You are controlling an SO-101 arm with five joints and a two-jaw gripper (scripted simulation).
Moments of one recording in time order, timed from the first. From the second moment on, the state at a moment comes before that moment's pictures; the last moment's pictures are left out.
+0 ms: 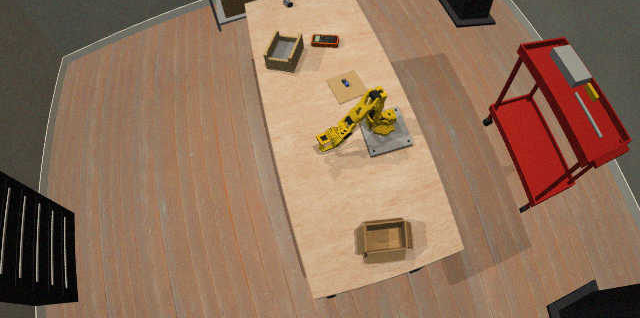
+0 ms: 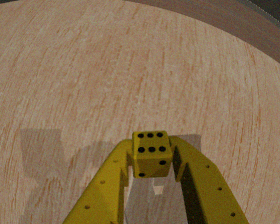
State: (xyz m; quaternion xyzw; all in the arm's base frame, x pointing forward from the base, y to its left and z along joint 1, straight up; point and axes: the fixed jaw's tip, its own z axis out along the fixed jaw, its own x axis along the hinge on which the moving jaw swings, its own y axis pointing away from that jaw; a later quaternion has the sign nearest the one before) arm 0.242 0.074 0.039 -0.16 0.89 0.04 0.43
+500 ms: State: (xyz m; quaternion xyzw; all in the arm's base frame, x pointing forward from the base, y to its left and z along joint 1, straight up) arm 0.254 0.004 0.036 -0.01 0.86 -0.01 0.51
